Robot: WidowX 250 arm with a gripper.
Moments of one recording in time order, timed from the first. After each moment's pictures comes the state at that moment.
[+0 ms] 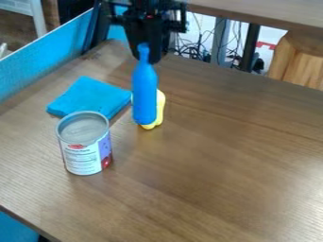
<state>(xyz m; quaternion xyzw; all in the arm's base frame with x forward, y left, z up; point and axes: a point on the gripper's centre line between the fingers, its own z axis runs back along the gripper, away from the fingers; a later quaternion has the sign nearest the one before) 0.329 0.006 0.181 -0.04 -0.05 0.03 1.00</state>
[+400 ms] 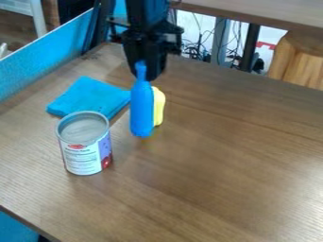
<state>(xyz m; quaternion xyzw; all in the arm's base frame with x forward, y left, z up) 0.327 0.007 0.159 -0.03 -0.05 0.01 1.00</state>
